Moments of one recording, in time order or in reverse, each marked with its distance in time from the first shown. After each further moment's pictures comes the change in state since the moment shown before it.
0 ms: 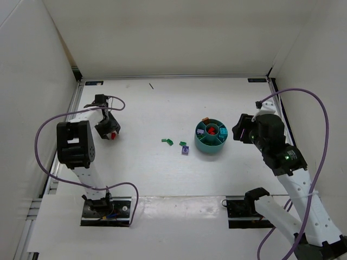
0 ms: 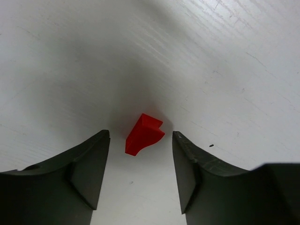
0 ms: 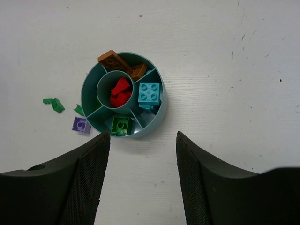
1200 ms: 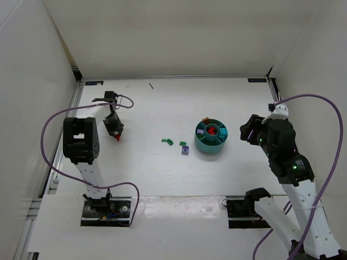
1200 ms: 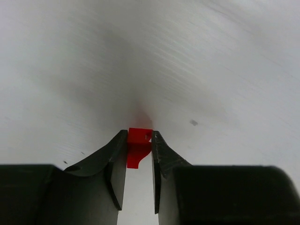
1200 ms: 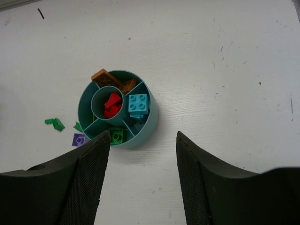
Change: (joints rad) left arm -0.068 0.090 0.126 -0.150 -0.017 0.033; right arm -0.063 -0.089 0.000 -0.003 0.027 0.018
